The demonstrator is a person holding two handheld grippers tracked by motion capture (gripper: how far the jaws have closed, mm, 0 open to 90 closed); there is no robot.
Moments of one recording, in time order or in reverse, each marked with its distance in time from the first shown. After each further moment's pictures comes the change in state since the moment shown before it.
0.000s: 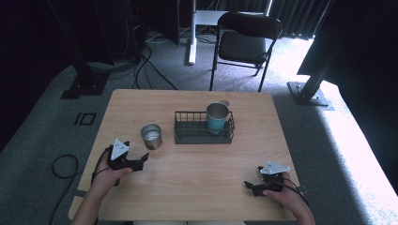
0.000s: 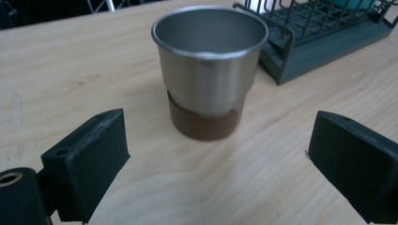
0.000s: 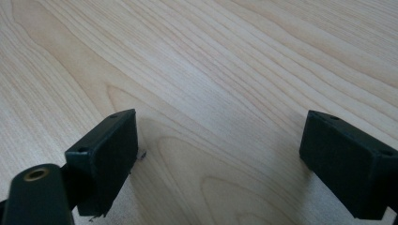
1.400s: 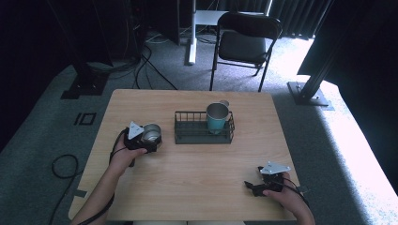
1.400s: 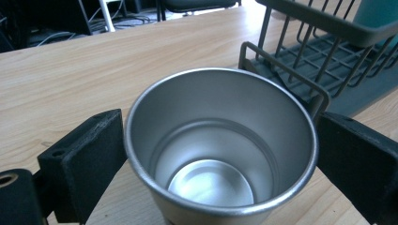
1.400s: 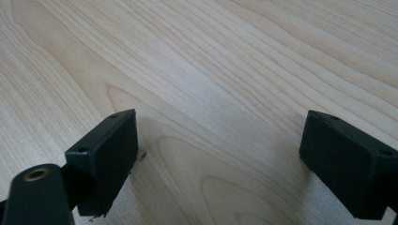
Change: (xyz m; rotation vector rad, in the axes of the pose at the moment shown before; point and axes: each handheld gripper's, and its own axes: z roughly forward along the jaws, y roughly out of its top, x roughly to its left) left arm 0.002 0.035 0.067 -0.016 -0.014 -0.014; right arm 0.000 0.000 0.000 0.000 0.000 0.001
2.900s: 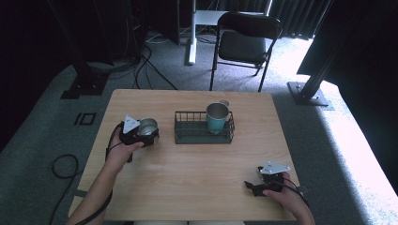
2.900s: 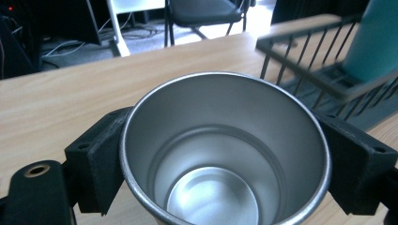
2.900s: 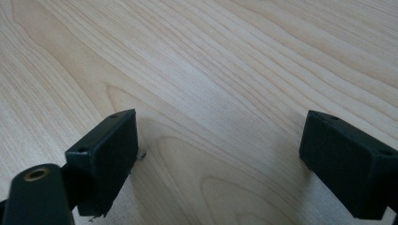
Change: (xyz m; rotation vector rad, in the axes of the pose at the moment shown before) left arm 0.004 0.035 -0.024 -0.049 0.001 -0.025; right arm 0.000 0.000 0.000 0.000 0.000 0.000
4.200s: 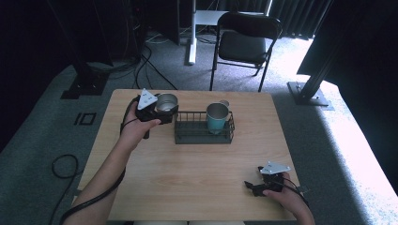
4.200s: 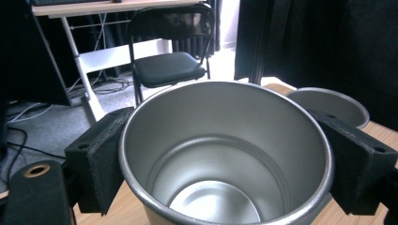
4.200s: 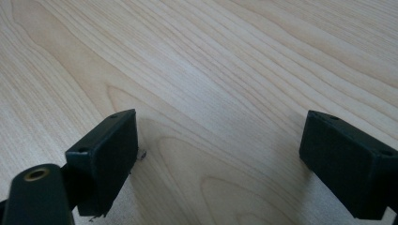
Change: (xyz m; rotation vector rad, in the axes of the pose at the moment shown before) left arm -0.045 0.101 0.016 -0.140 -0.108 0.075; right arm 0.000 0.000 0.000 0.000 0.000 0.000
